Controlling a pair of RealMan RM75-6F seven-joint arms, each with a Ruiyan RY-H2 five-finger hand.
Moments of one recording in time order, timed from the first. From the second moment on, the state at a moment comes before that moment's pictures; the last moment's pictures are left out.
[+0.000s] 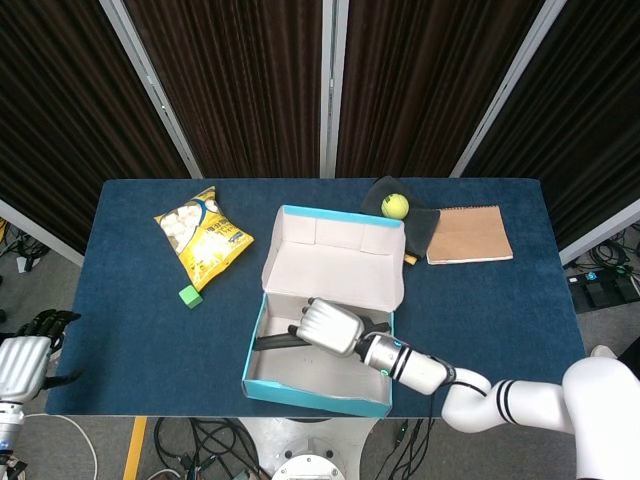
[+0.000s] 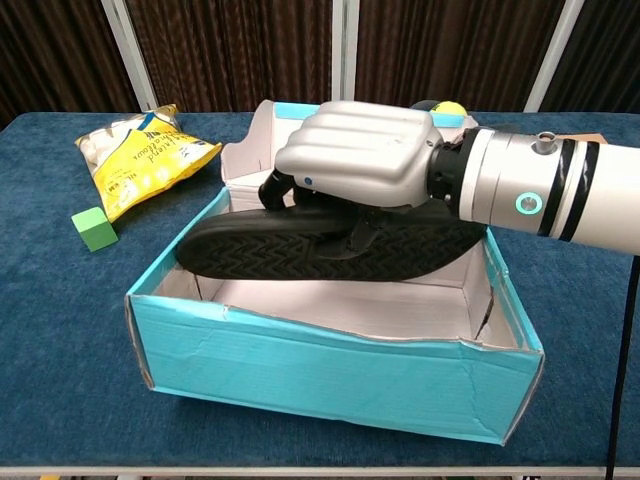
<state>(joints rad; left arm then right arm) -0.07 -1.21 0.01 -1.38 1.51 1.41 -0.10 0.97 -1.57 0.04 -1.45 -1.66 0.93 -0.31</state>
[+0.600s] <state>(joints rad) -0.08 -1.21 0.01 -1.37 1.51 1.41 -0.11 0.90 -1.56 0.11 -1.41 -1.75 1.23 -0.24</state>
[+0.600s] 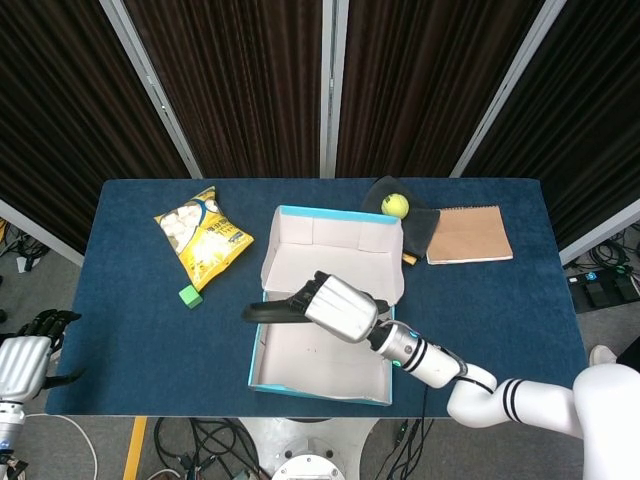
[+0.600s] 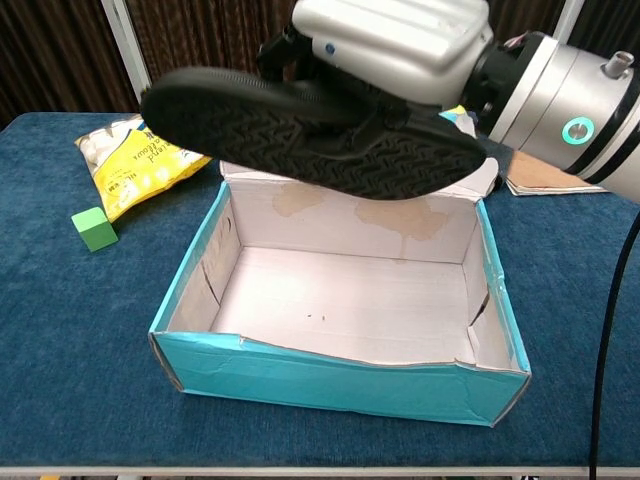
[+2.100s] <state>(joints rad) -0.09 -1.21 0.03 -1.41 1.53 1.41 -0.06 0.57 -1.53 0.23 -1.26 -1.04 1.11 -0.48</state>
